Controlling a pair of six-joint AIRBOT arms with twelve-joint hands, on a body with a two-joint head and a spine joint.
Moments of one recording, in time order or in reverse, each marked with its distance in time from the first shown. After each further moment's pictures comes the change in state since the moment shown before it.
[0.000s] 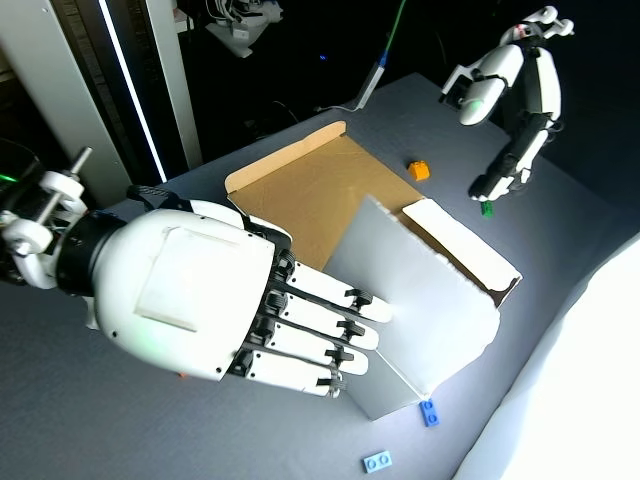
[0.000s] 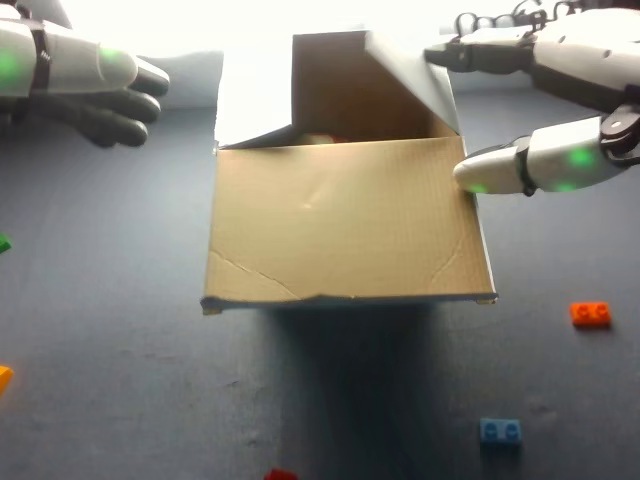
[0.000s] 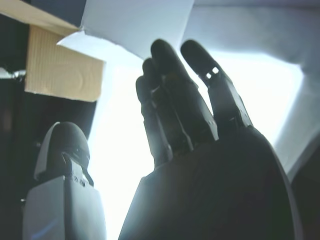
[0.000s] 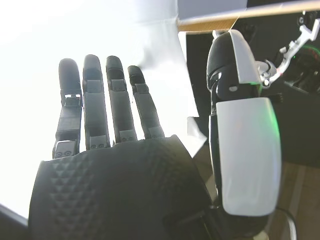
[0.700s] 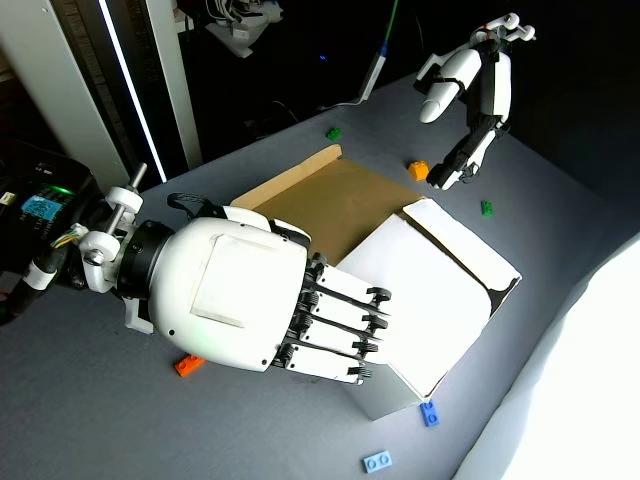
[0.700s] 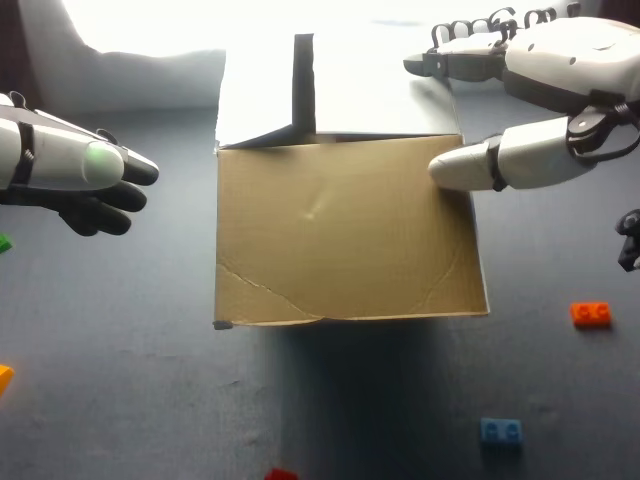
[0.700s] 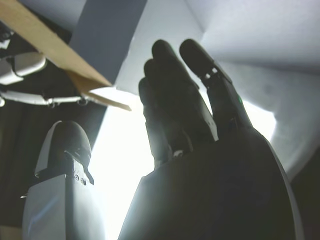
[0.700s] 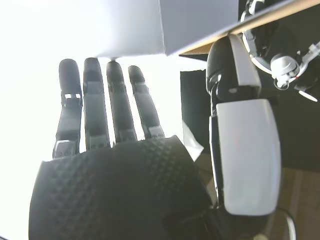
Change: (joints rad) left arm 0.119 0.063 -0.068 -0.005 -0.066 -0.025; right arm -0.011 -0.068 0.066 0.000 -0.001 0.001
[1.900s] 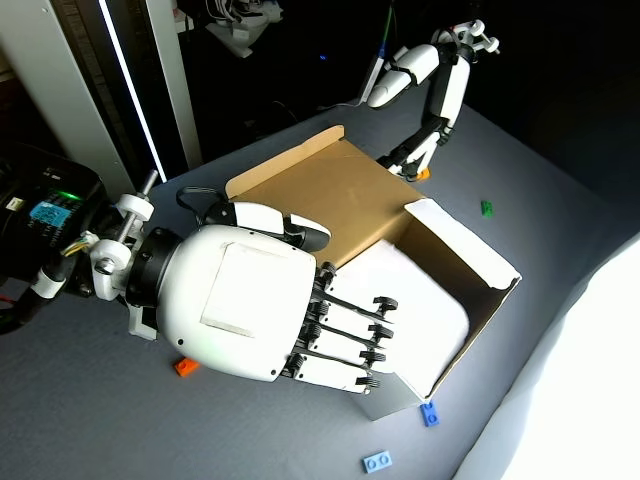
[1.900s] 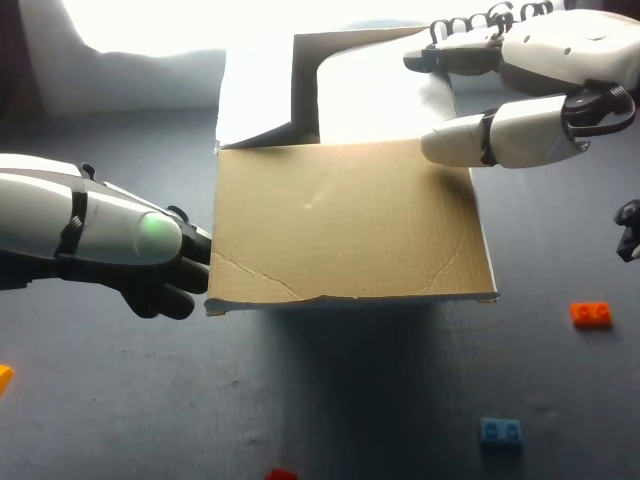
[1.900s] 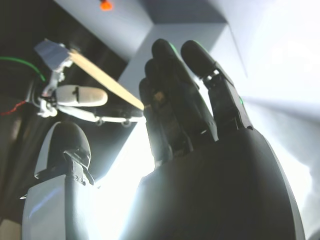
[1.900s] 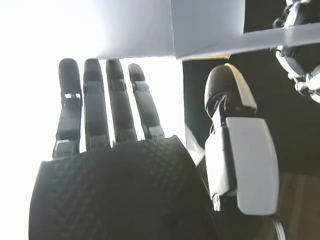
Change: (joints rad) left arm 0.037 0.005 -0.109 0.043 -0.117 -0.127; right arm 0.026 -0.015 0.024 -0.003 -0.045 -0.002
